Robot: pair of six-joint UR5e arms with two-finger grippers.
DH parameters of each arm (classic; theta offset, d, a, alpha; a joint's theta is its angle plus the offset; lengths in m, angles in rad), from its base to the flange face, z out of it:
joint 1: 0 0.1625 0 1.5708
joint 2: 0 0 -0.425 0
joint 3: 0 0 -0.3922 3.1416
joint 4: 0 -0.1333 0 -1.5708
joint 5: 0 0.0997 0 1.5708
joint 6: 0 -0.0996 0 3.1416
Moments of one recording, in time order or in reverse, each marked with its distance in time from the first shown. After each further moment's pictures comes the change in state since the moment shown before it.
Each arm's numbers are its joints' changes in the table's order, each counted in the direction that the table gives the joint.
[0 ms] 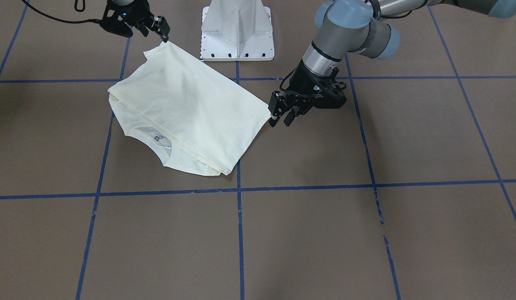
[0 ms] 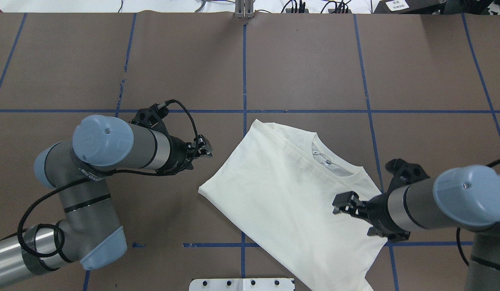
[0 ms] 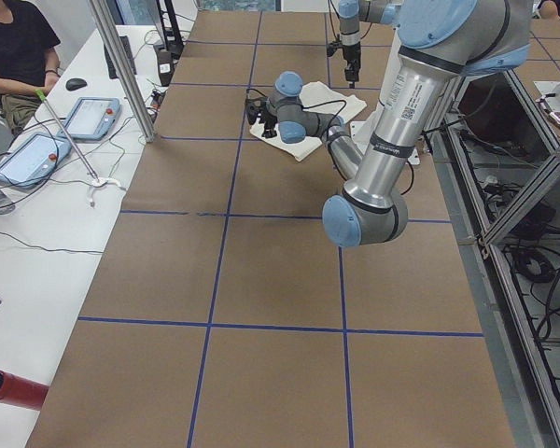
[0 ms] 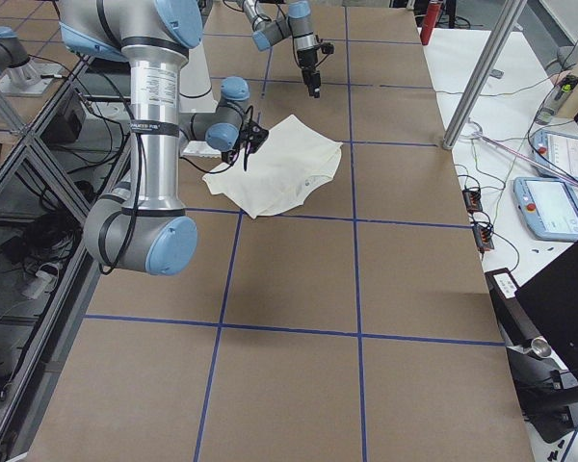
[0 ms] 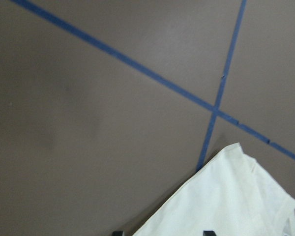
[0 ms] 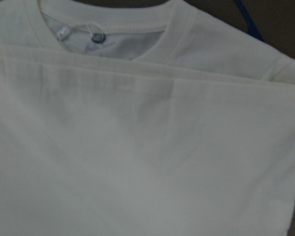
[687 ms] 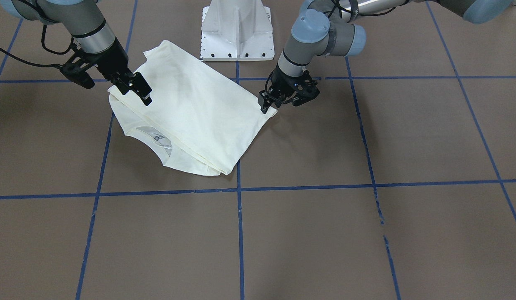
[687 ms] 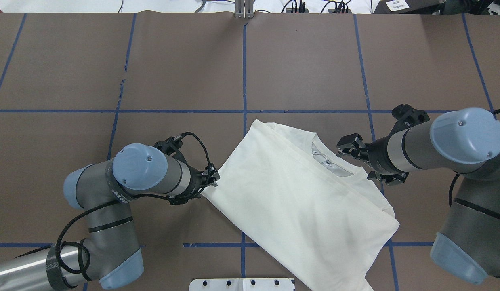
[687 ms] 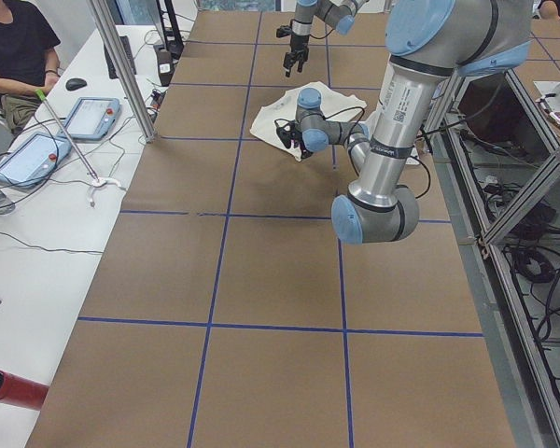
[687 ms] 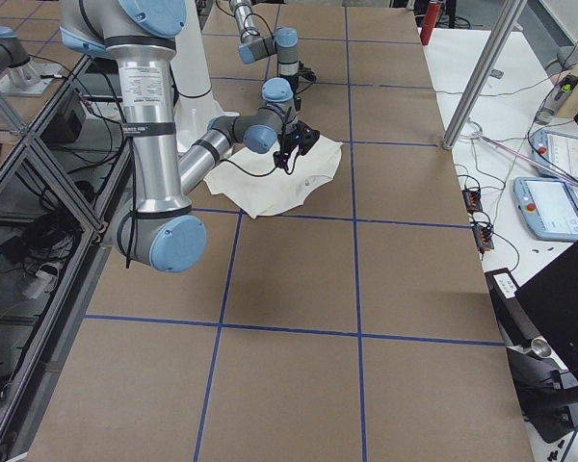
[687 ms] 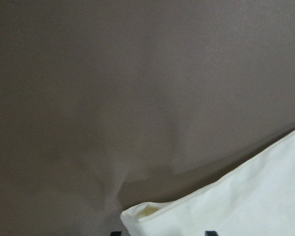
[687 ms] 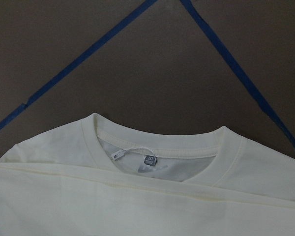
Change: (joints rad) left arm 0.085 -0.039 0.086 -0.062 -0.001 0.115; right arm 0.176 0.093 -0.121 -0.001 -0.002 0.084
